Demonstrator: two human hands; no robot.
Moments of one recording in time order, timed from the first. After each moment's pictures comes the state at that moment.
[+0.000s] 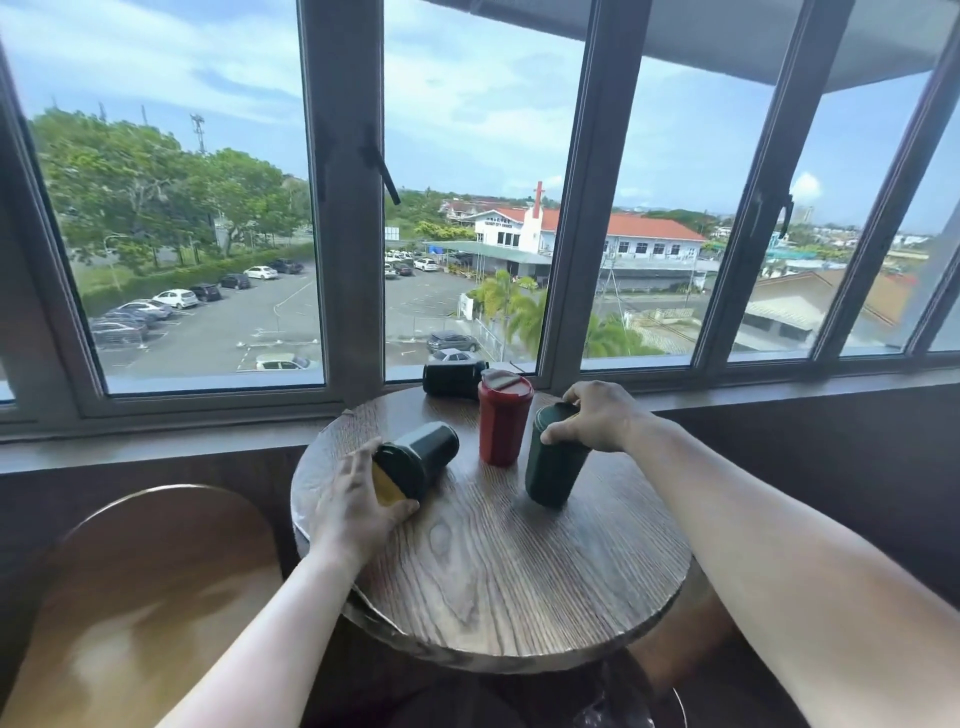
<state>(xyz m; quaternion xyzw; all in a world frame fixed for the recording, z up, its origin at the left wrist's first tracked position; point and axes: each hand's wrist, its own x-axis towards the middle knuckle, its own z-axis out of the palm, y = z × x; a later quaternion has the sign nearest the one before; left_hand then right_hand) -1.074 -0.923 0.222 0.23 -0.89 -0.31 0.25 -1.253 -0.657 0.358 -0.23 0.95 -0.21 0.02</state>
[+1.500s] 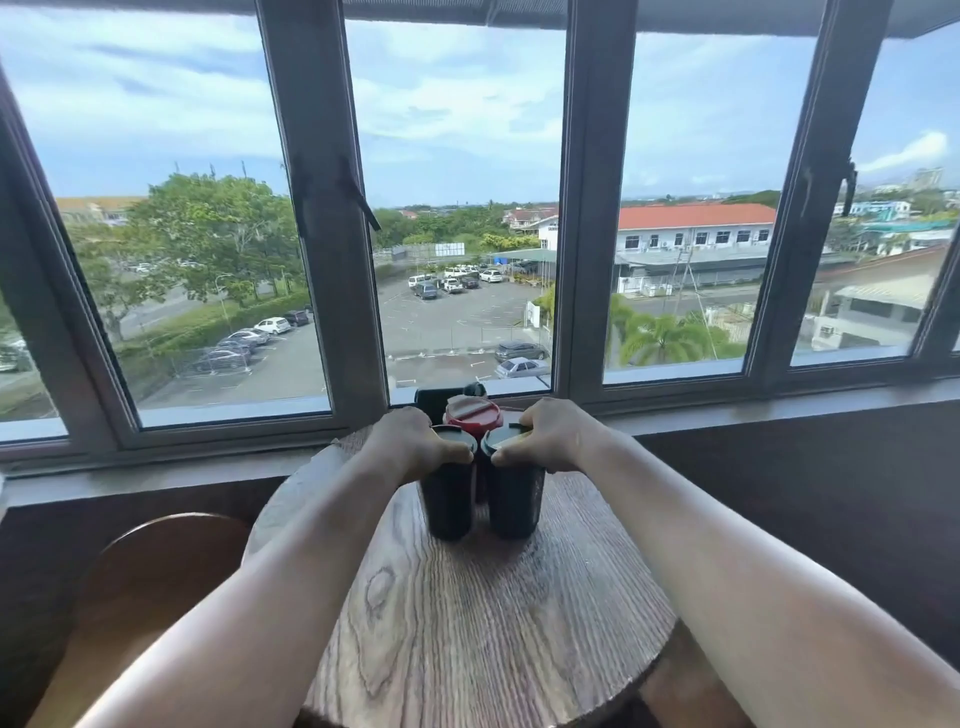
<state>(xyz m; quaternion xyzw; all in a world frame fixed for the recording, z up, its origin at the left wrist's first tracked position) -1.184 -0.825 0.358 0.26 -0.93 -0.23 0.09 -1.317 -0.658 0.355 -0.35 0.91 -0.21 0.10</state>
